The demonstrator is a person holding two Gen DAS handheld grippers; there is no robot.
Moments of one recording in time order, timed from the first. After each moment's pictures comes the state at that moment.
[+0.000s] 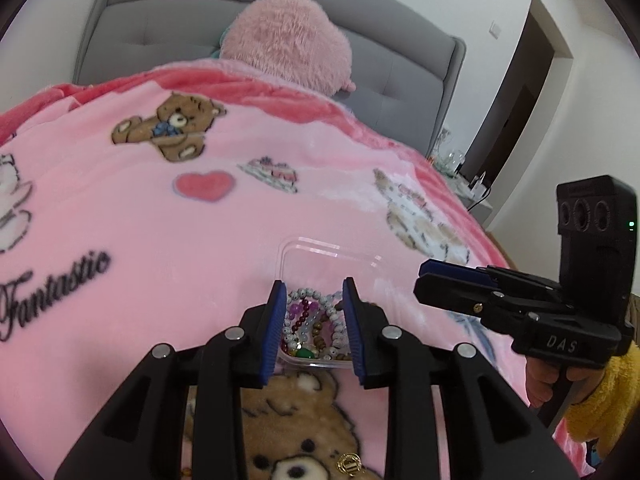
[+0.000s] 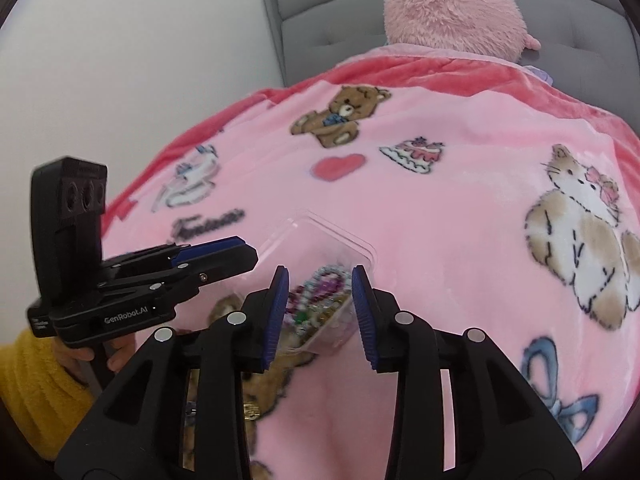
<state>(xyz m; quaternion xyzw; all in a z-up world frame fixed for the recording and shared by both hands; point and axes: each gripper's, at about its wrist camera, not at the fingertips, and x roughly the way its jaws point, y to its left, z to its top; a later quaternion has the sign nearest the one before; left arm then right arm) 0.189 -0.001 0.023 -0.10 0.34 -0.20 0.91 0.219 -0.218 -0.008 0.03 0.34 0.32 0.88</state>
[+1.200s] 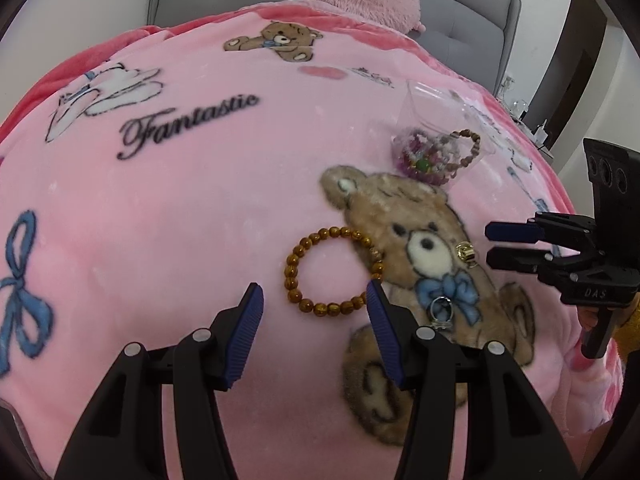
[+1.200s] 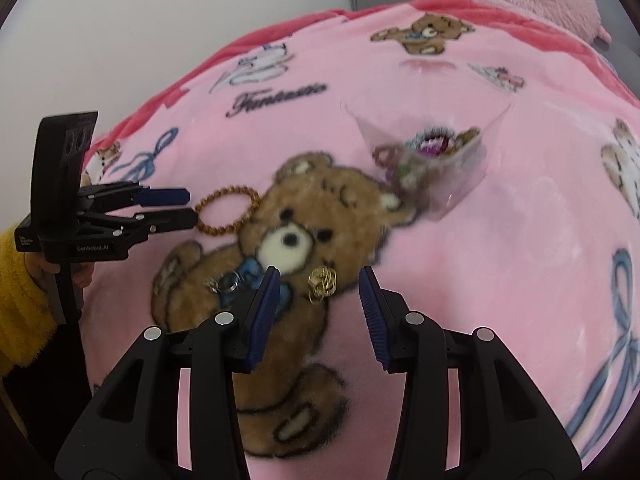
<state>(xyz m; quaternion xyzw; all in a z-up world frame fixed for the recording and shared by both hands) 0.074 0.074 -0.046 -0.05 0.45 -0.08 0.89 0.144 -0.170 -0.089 -0.10 0.42 0.40 0.81</state>
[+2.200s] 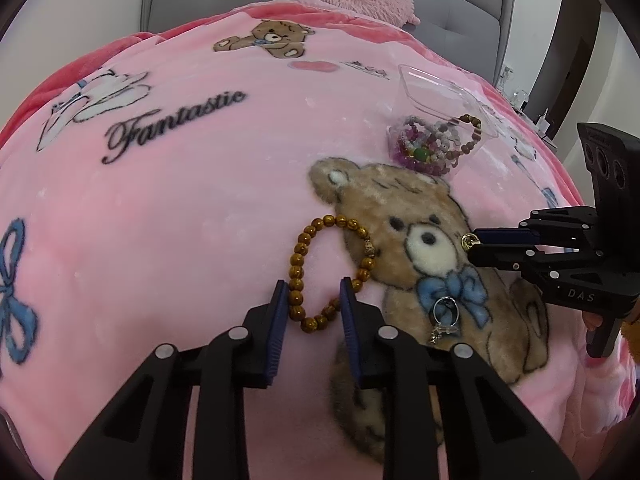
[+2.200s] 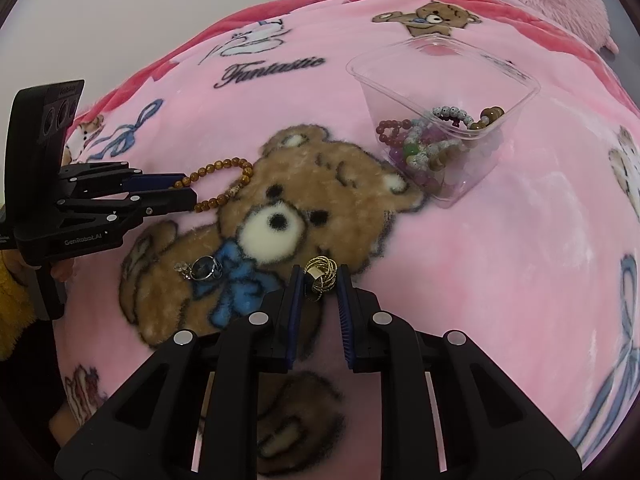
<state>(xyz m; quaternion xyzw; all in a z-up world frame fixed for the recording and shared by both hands) 0.078 0.059 -0.054 -0.03 0.44 -0.08 0.89 0.148 -0.158 -0.100 -0.13 0.43 0.38 0.81</state>
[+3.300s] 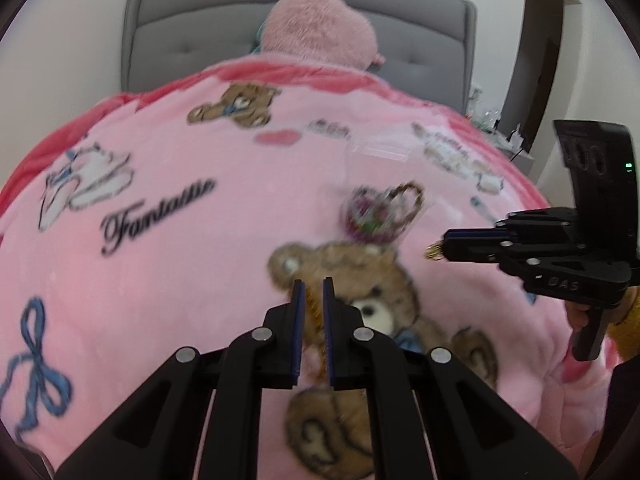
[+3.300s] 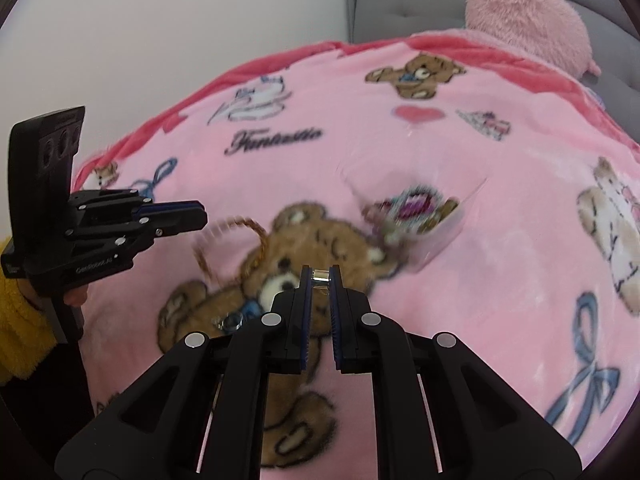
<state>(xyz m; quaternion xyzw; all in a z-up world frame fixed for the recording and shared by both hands) 0.077 0.031 0.013 -0.01 0.36 -0.11 0.92 0.148 -0.177 -0.037 -0.08 0.36 0.38 0.85</state>
